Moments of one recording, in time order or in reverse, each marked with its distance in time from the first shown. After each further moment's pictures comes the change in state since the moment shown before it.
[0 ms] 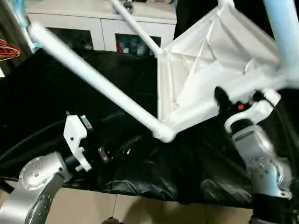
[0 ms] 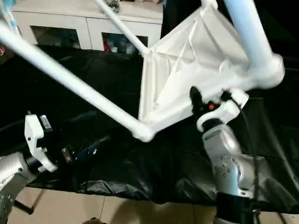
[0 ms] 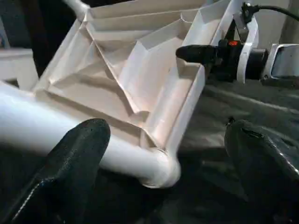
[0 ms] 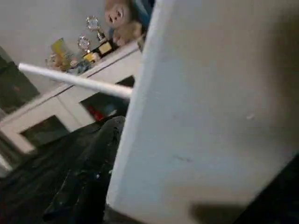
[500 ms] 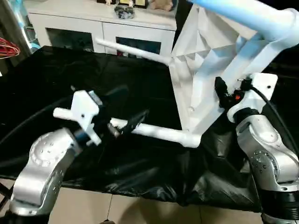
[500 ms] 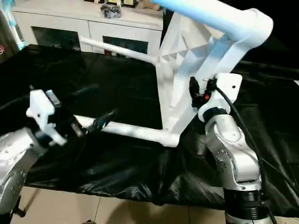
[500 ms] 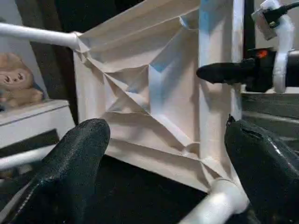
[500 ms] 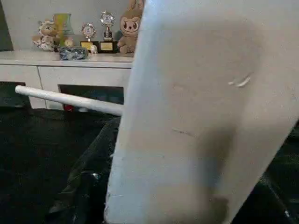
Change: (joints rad) left arm -0.202 -0.029 -0.048 0.052 0.139 -0.038 0.101; right arm -0.031 -0.121 0.146 -0.086 -0.266 0.036 -0.039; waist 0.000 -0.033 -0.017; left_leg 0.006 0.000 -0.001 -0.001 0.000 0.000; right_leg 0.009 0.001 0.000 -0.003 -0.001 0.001
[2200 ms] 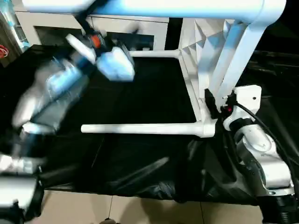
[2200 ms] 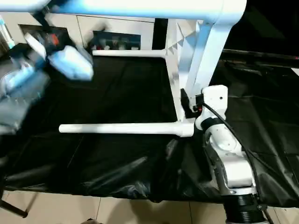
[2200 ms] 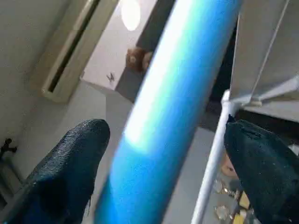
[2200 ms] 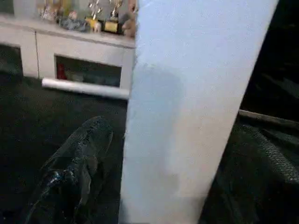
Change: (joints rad) left arm -0.635 0.159 -0.090 0.605 0.952 -0.688 0.567; right arm 0.030 0.018 0.039 0.187 -0.179 -0.260 0.189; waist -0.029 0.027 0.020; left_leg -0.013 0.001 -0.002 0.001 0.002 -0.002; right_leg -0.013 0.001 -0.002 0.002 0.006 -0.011
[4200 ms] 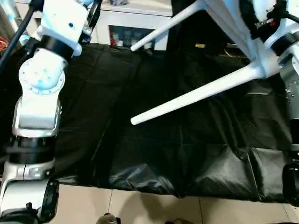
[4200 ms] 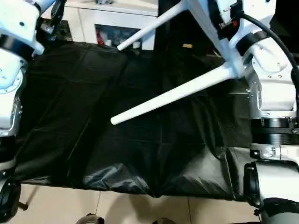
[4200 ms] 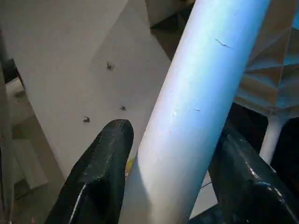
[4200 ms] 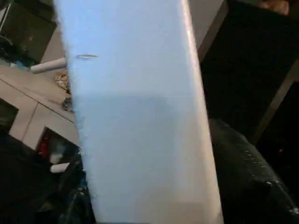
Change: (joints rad) left arm 0.087 -0.137 0.186 -0.238 -0.474 0.498 -0.139; right arm -0.576 -0.269 -0.092 0.332 -0.021 -0.110 0.309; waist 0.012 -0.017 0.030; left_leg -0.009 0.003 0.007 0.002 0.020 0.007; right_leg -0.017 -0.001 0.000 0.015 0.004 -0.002
